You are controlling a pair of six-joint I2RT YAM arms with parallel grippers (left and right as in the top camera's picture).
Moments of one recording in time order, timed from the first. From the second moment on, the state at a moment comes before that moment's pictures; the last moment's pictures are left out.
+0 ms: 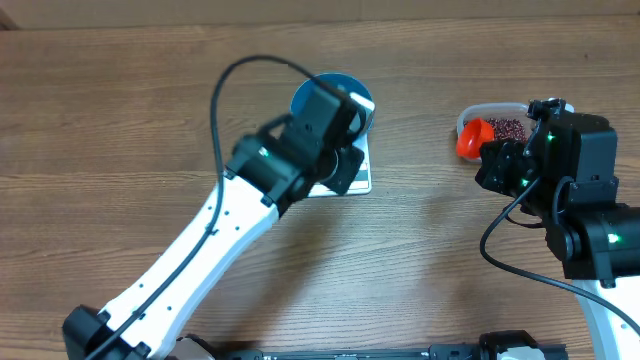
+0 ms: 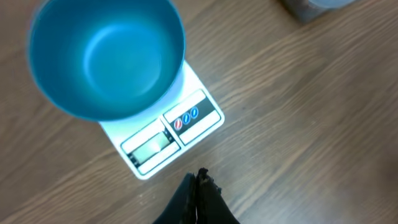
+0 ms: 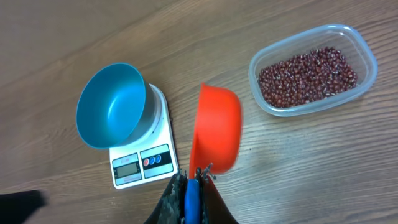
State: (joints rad) left arm -0.66 1.56 1.48 -0.90 -0.01 -0.11; right arm 0.09 1.06 1.24 -0.95 -0.09 0.44
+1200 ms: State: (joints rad) left arm -0.66 1.75 1.10 -0.33 -0.08 -0.15; right arm 0.09 1.06 1.24 -0.92 -0.09 0.44
